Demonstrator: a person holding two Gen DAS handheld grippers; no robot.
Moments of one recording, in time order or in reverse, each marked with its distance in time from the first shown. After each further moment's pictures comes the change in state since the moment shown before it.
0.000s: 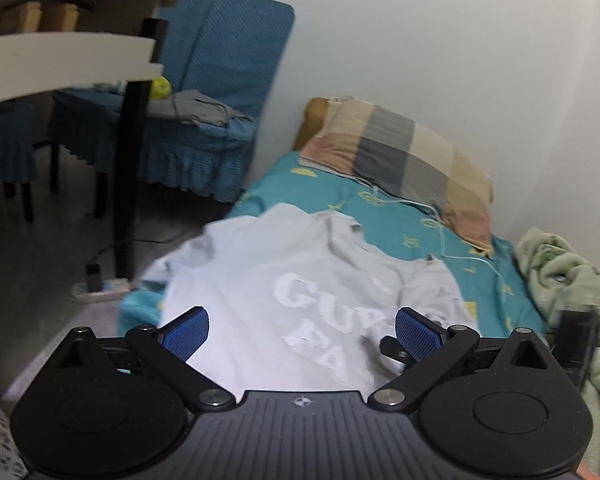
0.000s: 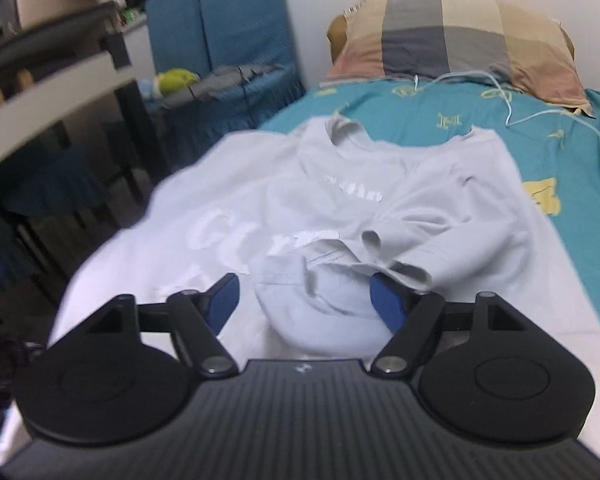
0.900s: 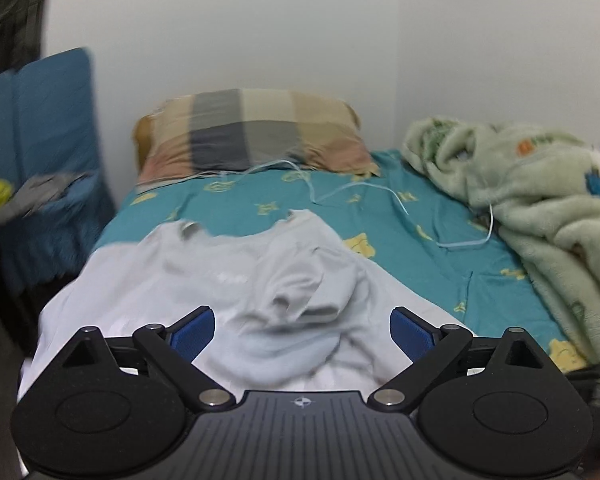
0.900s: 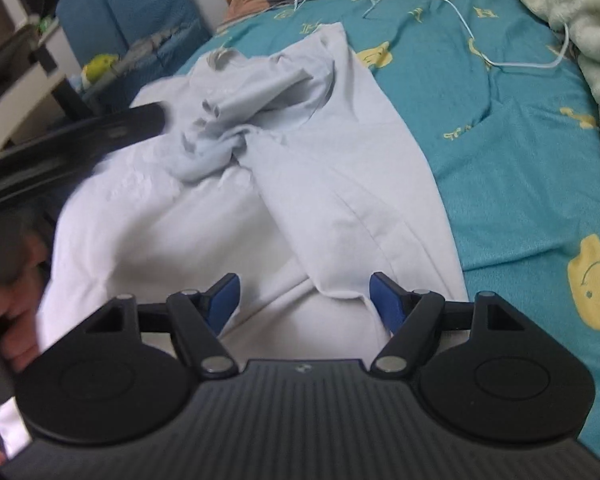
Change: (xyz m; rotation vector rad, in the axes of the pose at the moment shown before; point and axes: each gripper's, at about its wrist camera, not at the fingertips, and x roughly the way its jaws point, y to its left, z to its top) left arm 0.098 -0.154 -0.044 0.585 0.048 -0.208; right arm -0.092 -0.073 -0.078 0.314 0.194 -0.119
